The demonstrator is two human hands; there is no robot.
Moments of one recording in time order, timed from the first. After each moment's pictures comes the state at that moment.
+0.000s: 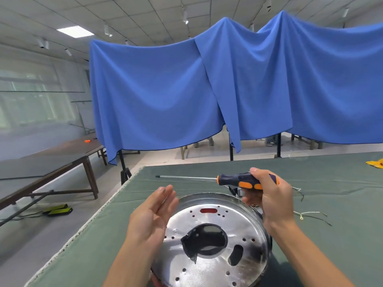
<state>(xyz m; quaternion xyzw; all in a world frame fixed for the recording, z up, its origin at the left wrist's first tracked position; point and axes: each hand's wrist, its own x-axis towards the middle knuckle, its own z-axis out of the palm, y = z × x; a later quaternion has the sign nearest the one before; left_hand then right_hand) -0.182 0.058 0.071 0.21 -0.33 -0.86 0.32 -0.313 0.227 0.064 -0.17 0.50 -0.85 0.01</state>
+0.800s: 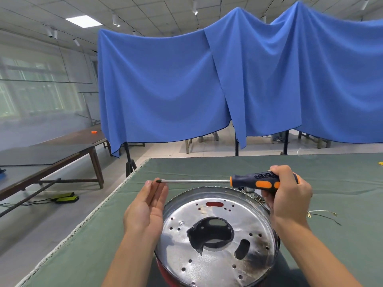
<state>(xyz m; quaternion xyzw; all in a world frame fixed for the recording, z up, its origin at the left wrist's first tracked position) -0.176 0.042 0.065 0.21 -0.23 -0.85 0.43 -0.310 0.221 0.063 -0.10 0.49 -0.86 -0.06</state>
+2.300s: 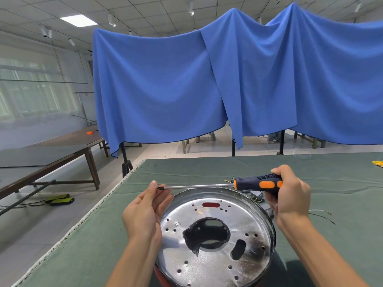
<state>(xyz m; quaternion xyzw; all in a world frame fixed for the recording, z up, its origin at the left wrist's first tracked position) -0.181 0.054 0.057 0.24 -0.34 -0.78 0.46 -0.327 0.230 0.061 -0.02 0.51 -0.86 -0.02</state>
